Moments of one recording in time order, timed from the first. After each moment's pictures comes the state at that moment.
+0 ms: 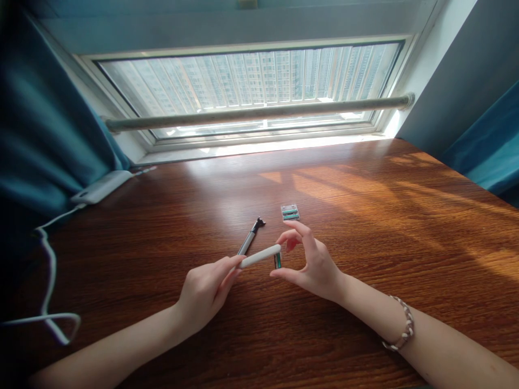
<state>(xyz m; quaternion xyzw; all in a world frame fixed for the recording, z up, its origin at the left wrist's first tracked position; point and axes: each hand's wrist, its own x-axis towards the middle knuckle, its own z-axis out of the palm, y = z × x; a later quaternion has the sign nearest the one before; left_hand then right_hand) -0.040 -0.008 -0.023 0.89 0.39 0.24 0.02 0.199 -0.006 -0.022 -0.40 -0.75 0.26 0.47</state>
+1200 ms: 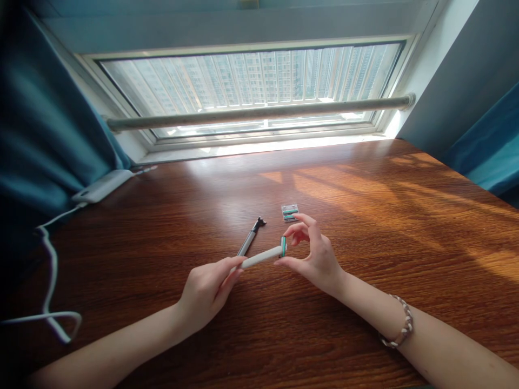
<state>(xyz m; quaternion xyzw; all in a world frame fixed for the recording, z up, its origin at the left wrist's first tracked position) -0.039 -0.008 -0.024 0.88 0.39 0.25 0.07 0.200 0.000 -0.024 -0.45 -0.69 0.29 0.49</state>
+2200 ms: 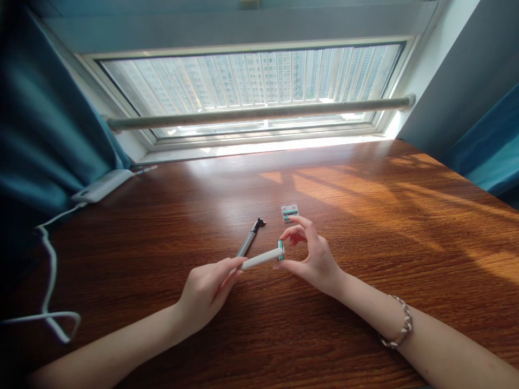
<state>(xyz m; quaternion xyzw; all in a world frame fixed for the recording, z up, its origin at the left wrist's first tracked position) -0.040 -0.008 -0.022 0.88 0.38 0.26 0.09 0.201 0.000 -0.025 -0.43 -0.69 0.33 0.47</state>
